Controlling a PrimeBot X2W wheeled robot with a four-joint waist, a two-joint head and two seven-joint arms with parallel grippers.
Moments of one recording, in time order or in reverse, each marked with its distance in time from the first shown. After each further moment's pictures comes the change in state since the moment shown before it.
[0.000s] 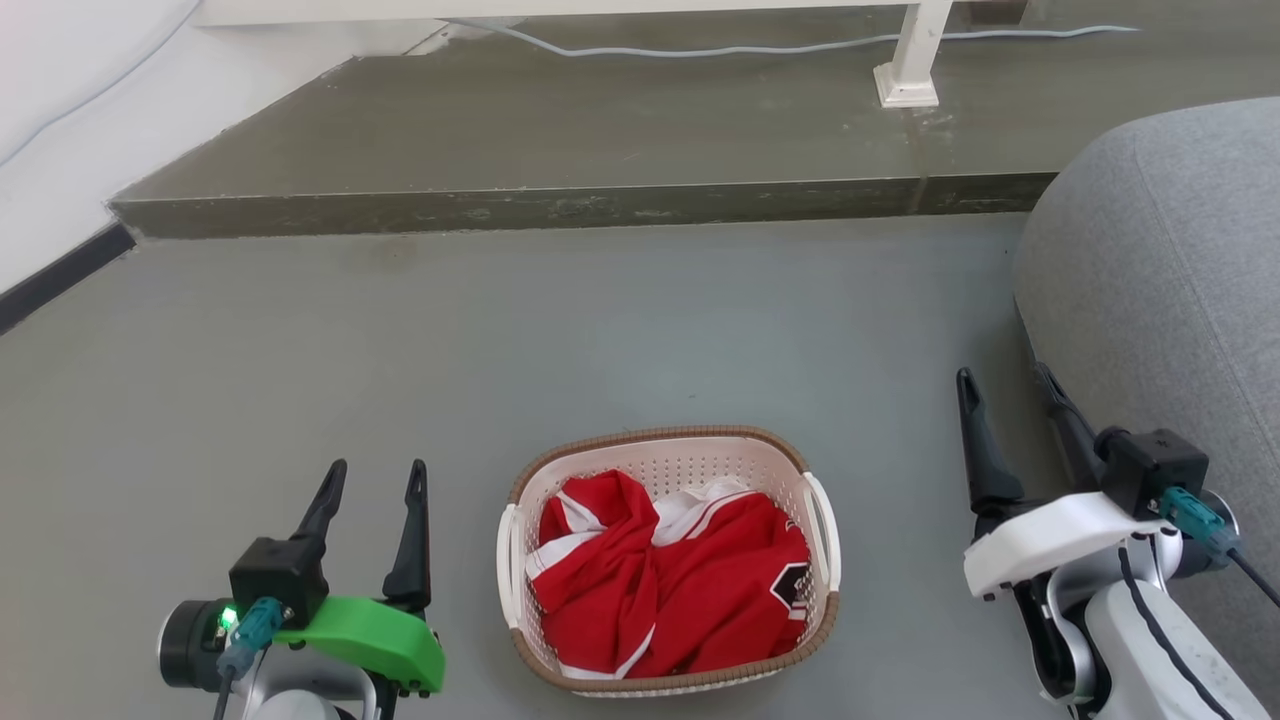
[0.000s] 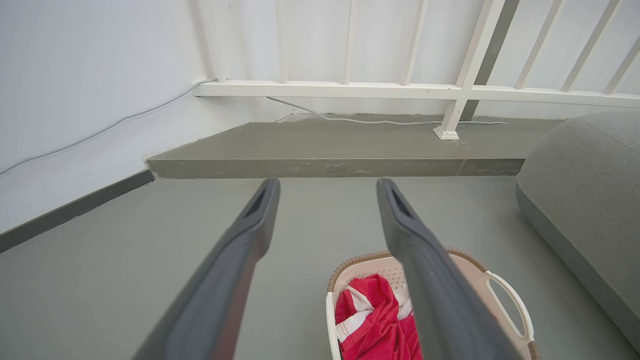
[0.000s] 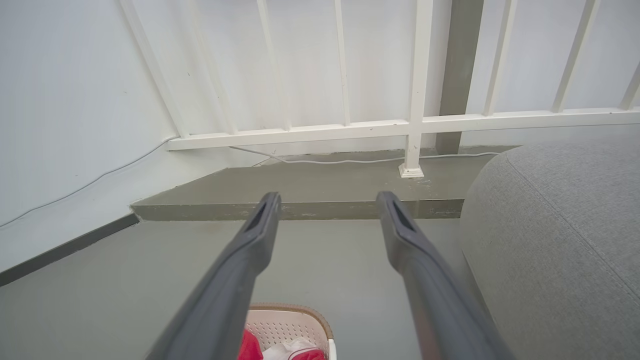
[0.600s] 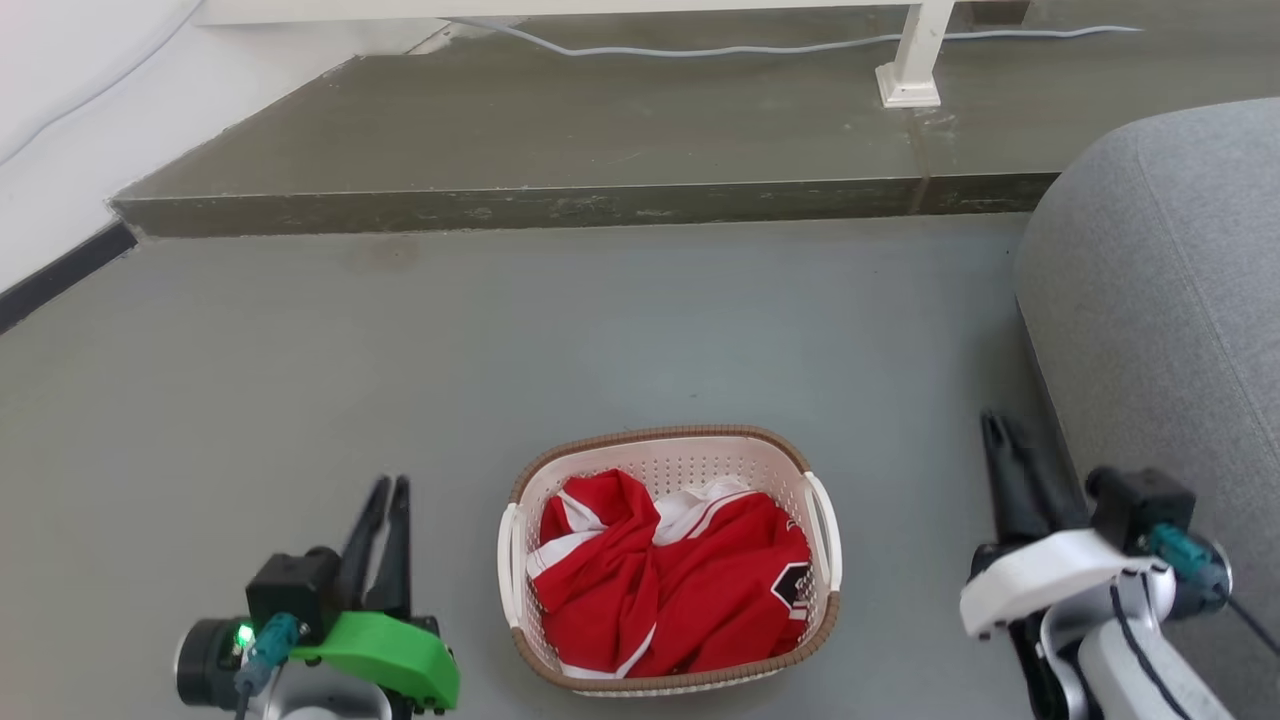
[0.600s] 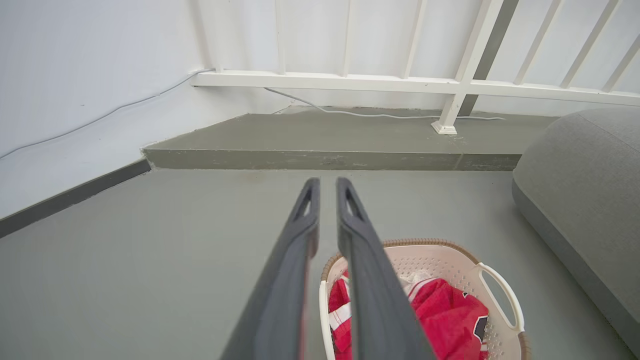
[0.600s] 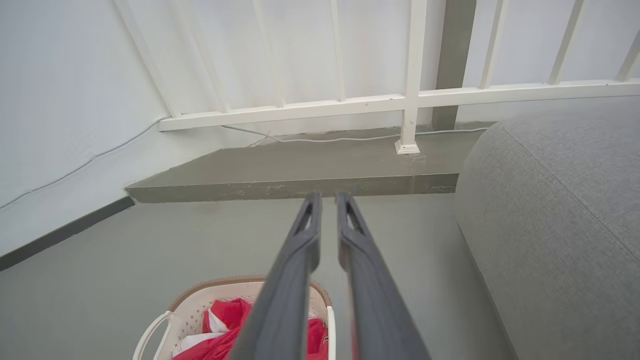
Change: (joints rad) left arm 0.028 -0.024 0.004 -0.016 0.018 0.007 0.005; right arm 0.054 0.013 -0.005 0.001 -0.010 -0.007 0.001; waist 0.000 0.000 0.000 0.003
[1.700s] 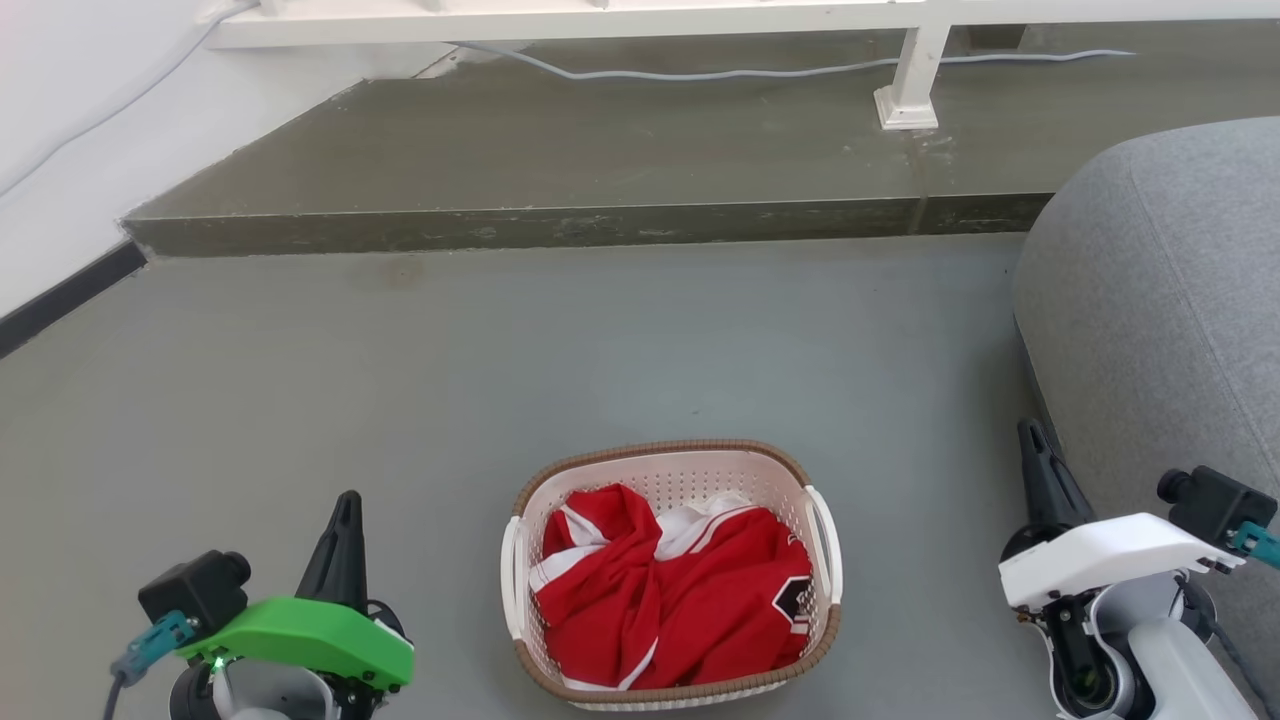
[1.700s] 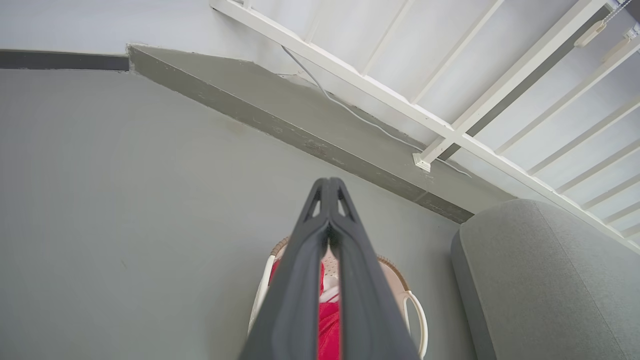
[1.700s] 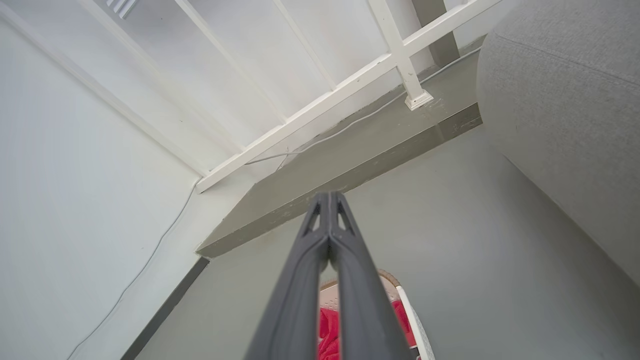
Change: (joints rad) left arm 0.025 -0.025 0.104 -0.002 -0.390 -0.063 0.080; right arm 0.022 0.039 -0.091 -0.004 0.408 0.063 0.078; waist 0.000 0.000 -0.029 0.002
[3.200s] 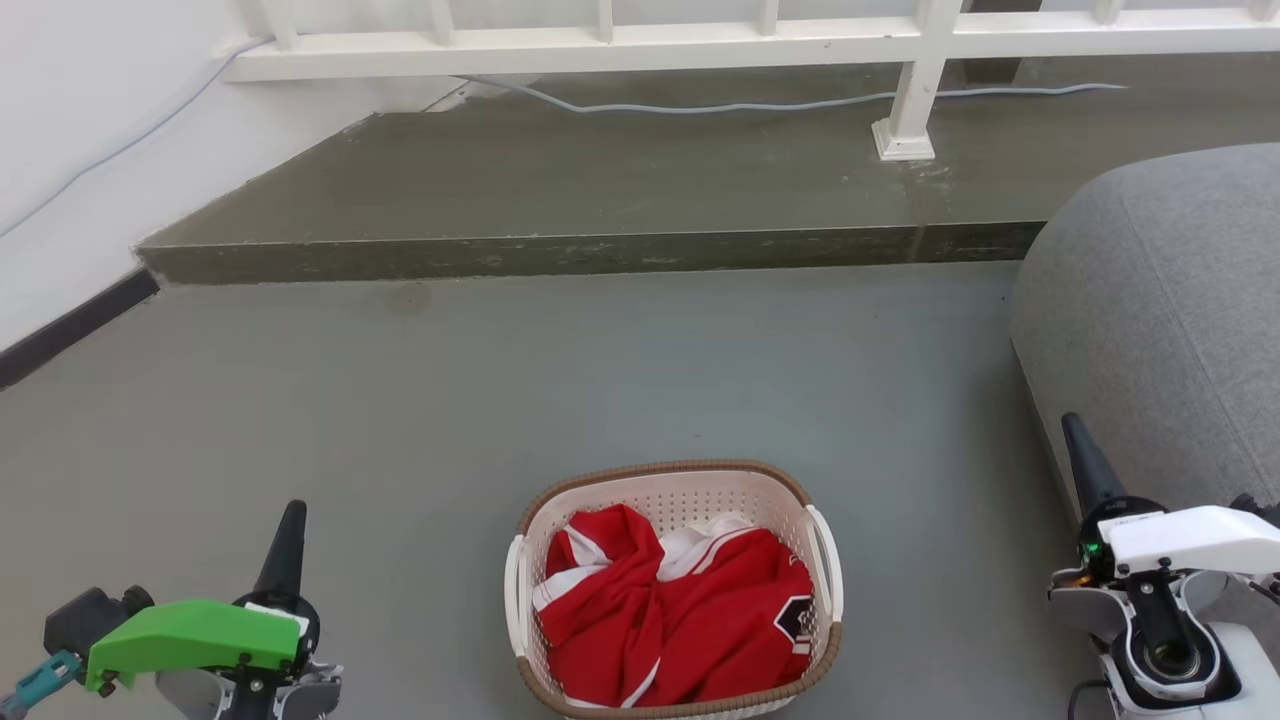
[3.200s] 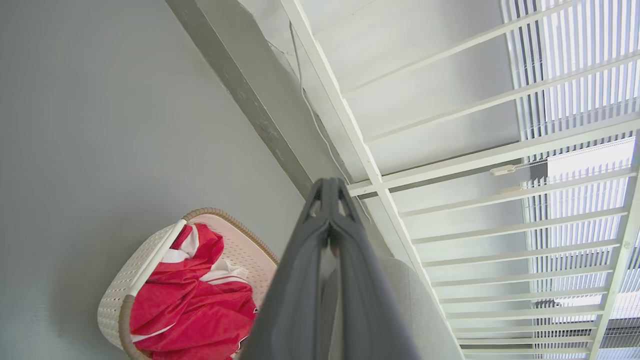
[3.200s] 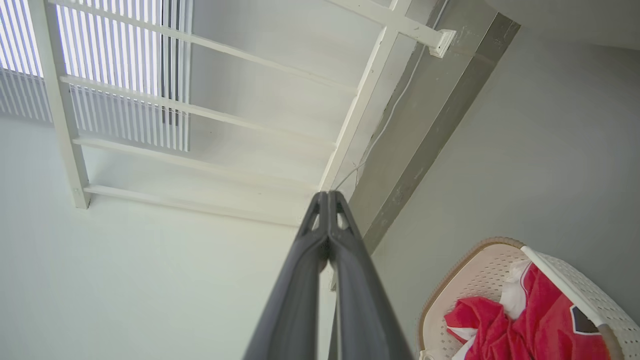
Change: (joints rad) left arm -0.002 -0.010 0.169 0.045 -0.560 -0.111 0.139; right arm -0.018 0.028 -0.155 0.040 0.586 0.103 0.144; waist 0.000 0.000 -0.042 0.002
